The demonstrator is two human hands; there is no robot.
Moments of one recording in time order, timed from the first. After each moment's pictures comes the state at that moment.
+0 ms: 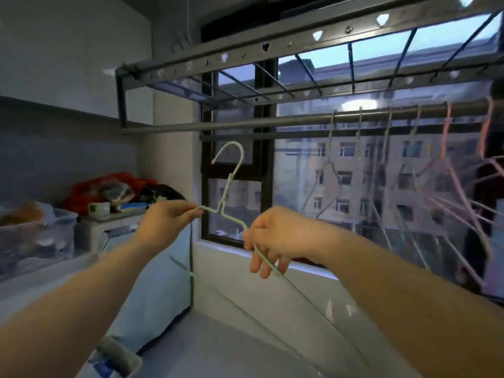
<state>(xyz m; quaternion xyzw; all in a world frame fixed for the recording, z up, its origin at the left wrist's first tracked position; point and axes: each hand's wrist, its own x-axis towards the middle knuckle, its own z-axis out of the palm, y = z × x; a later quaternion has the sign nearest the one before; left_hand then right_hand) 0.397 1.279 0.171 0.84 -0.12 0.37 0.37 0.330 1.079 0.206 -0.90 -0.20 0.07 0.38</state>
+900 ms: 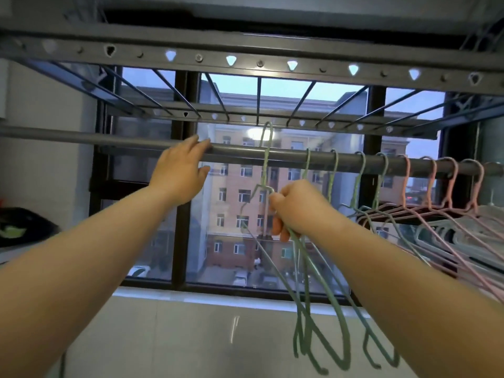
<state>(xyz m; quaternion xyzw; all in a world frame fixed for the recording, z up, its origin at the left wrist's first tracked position) 0.562 1.224 0.297 0.83 -0.28 0.44 0.22 0.413 1.085 0.285 -0.91 0.09 -0.25 0.32</state>
